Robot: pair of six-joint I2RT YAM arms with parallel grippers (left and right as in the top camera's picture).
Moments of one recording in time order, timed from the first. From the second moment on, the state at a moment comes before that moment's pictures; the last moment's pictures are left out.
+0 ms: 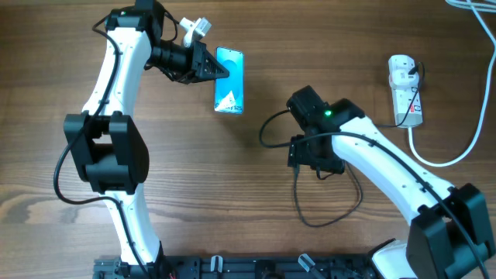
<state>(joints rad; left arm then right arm) -0.06 2.18 1.98 -1.35 1.01 0.16 0.52 1.62 1.13 -1.10 -0.01 0.67</state>
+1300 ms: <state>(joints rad) -0.11 2.18 1.98 -1.33 0.91 0.13 0.60 1.76 0.96 -0.80 -0.04 0.74</state>
